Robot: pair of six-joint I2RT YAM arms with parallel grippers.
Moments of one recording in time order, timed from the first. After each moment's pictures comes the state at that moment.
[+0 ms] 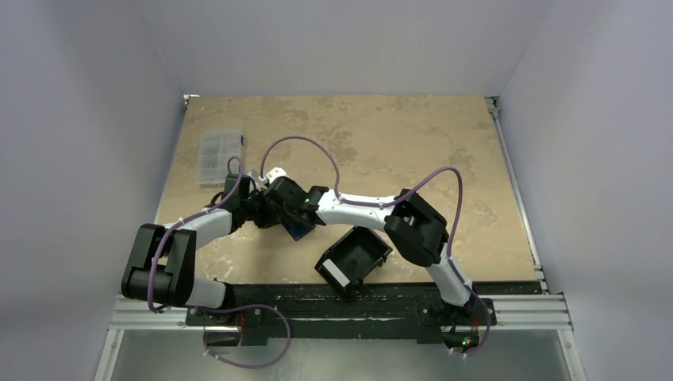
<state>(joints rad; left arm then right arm) -0.16 1.41 0.52 -0.02 0.41 -0.77 1.09 2.14 1.65 -0.43 0.36 0.23</state>
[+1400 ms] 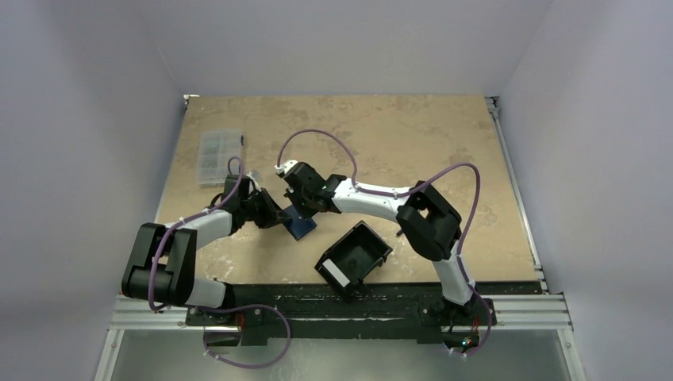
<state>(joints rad) -0.15 1.41 0.51 0.02 0.43 -0.77 0.99 2.09 1.56 -0.40 0.13 0.24</state>
